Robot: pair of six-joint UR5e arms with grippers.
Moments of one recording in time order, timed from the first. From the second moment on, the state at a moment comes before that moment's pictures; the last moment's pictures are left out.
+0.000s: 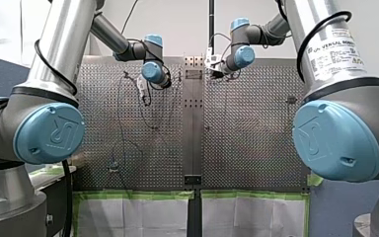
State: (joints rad) left arm -0.29 -1.87 -1.50 -2.90 -1.74 -1.81; right arm 2.07 -1.16 1.21 -0.01 1.35 1.70
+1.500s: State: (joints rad) left arm -0.45 -1.61 -1.60 -3.06 -1.75 -1.77; right arm 2.06 -1.18 1.21 0.01 1.35 1.70
